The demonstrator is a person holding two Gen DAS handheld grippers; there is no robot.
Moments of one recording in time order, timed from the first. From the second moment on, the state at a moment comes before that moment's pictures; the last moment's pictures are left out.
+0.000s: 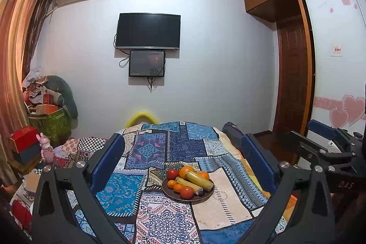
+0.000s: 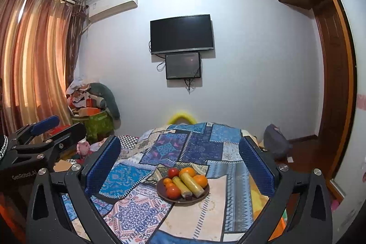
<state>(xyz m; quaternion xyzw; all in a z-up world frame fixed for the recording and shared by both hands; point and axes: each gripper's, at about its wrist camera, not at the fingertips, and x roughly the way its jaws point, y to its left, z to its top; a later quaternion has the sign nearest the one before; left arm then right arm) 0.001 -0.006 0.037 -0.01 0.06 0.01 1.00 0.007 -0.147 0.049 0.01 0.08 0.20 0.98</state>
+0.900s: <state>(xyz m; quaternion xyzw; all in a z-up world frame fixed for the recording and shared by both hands) 0.000 -0.006 0.040 -0.02 0.07 -0.01 1.00 0.007 -0.151 0.051 0.01 0.07 0.19 0.98</state>
